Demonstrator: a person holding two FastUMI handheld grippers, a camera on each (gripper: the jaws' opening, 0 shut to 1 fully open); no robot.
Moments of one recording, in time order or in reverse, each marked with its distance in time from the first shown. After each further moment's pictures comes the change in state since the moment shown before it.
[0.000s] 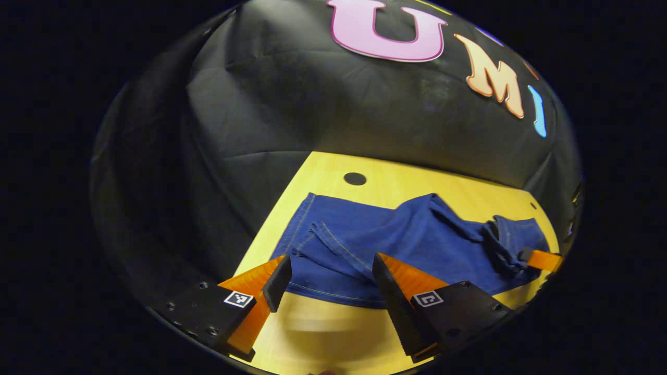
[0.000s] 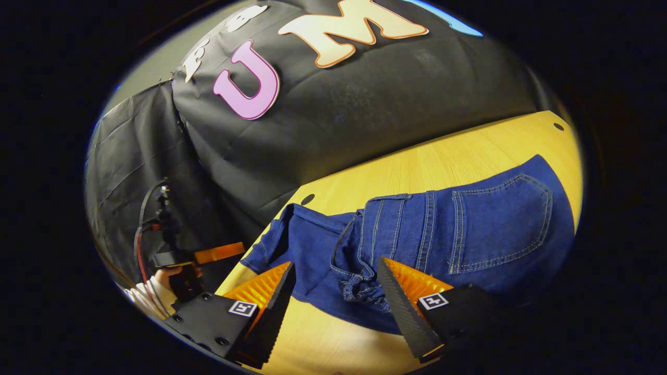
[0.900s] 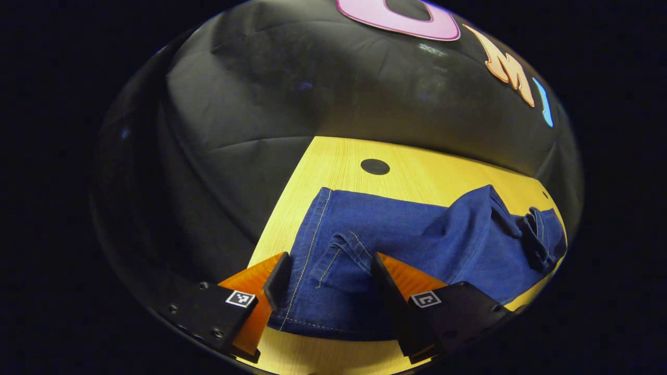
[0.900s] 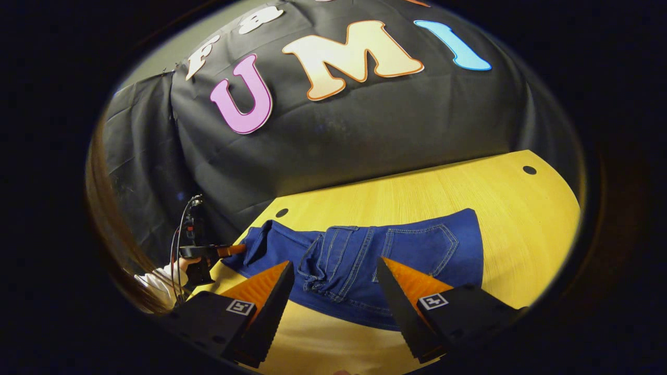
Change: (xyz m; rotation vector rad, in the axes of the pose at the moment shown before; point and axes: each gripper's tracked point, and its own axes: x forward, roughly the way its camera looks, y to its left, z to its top) left arm 0.073 0.025 -0.008 0.002 0.053 -0.039; right arm -0.071 -0.038 0.040 -0.082 -0.035 -0.166
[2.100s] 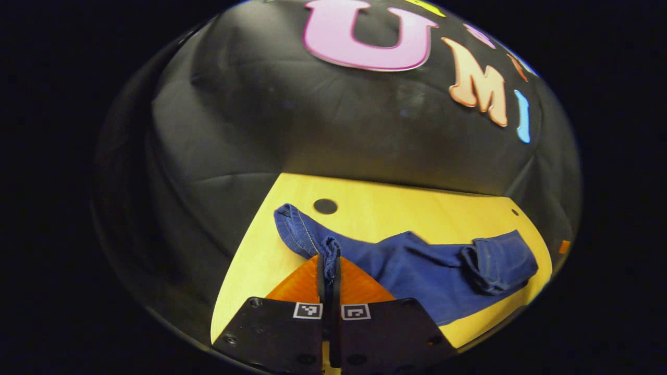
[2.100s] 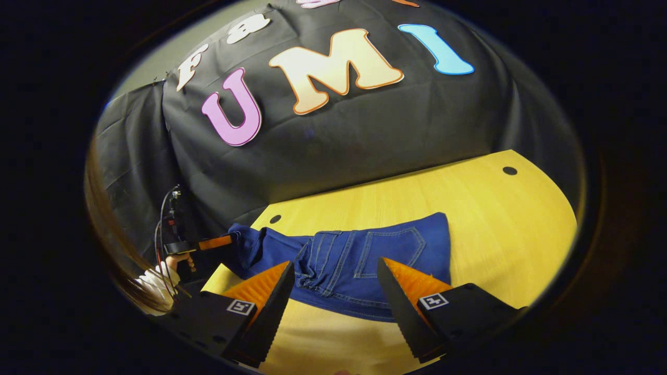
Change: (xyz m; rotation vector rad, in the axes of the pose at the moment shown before) left arm -0.077 -0.102 0.079 0.058 -0.126 -0.141; right arm -0.050 -0.030 0.033 0.035 -0.046 -0.055
